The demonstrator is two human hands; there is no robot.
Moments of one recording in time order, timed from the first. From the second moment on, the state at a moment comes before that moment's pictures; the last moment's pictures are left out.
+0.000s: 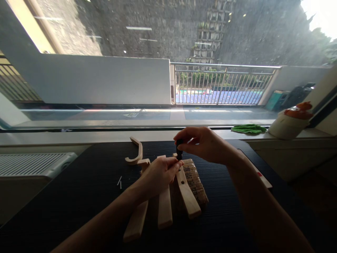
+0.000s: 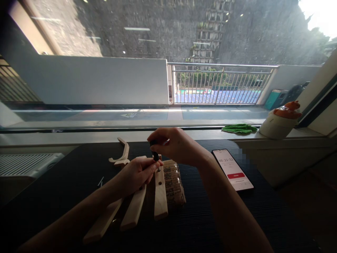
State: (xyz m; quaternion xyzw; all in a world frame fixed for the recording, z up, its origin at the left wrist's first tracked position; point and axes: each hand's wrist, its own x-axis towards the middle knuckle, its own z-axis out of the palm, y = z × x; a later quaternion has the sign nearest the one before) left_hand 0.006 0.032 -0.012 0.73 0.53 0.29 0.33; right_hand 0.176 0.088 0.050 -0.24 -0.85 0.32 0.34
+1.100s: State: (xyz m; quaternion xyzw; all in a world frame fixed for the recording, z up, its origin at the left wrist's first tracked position) left_hand 0.006 0.031 -0.010 0.73 0.54 0.28 0.31; right_hand 0.175 0.093 0.047 -0.22 -0.83 0.35 0.37
